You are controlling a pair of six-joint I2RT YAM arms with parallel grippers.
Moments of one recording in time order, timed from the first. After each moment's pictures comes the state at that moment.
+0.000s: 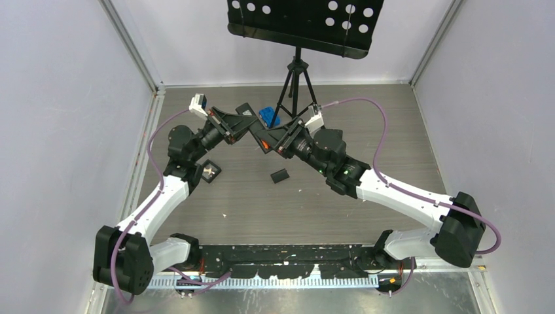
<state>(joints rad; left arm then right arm) -0.28 1.12 0.72 0.63 0.57 -1.43 0.90 1.29 0.98 0.30 0.09 1.22</state>
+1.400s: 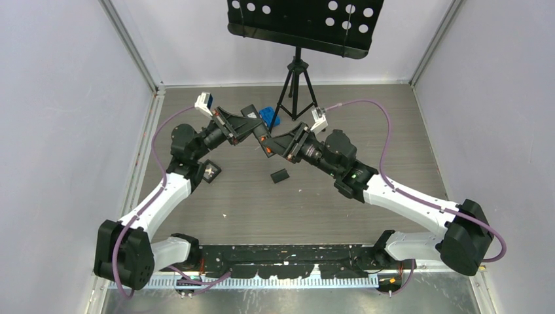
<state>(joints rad) -0.29 1.16 0.73 0.67 0.64 -1.41 0.84 1.22 0.86 0.40 -0.09 1.12</state>
